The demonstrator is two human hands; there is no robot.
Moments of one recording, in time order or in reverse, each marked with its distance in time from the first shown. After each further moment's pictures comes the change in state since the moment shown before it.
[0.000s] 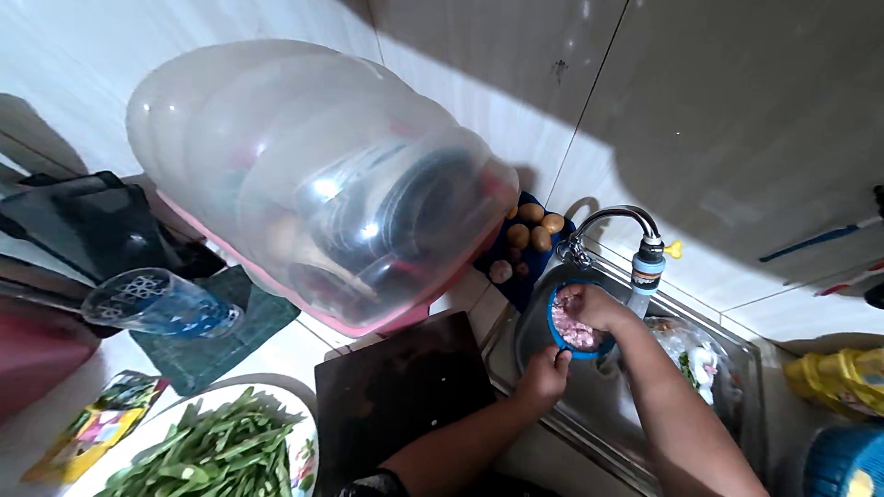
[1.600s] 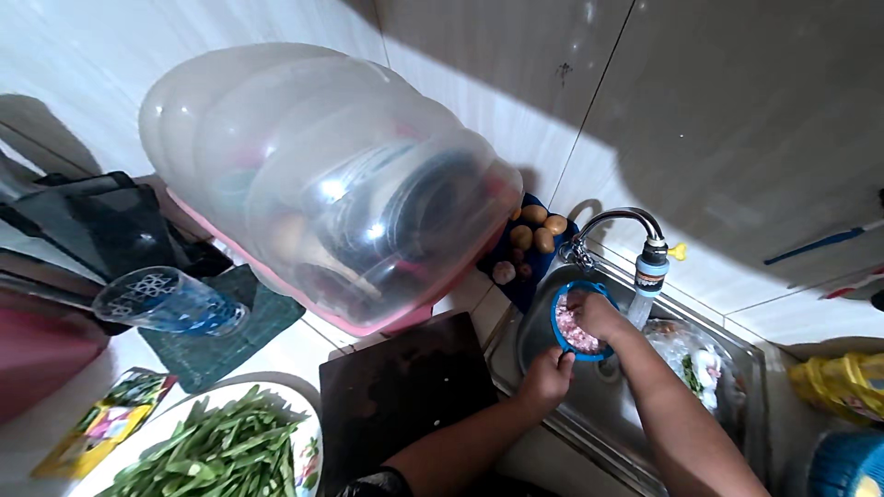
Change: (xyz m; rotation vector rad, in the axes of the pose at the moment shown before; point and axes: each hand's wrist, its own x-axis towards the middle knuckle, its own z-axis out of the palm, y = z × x) left_hand 0.002 0.000 0.001 -0.005 -0.003 -0.005; right_hand 0.012 0.026 0.031 -0.213 0.102 -0.004
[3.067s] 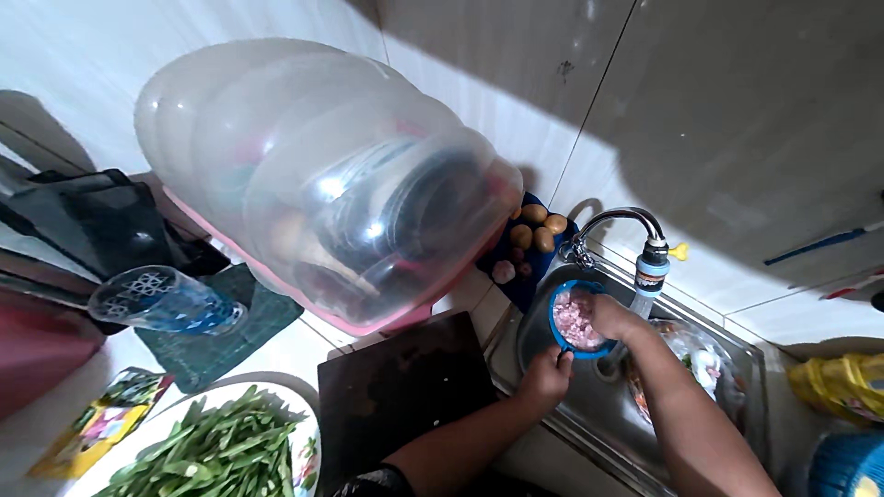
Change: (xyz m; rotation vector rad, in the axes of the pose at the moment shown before) left_hand -0.001 0.004 0.000 -0.015 0.009 0.012; right_hand -0.006 0.018 -0.019 0.038 -0.146 -0.001
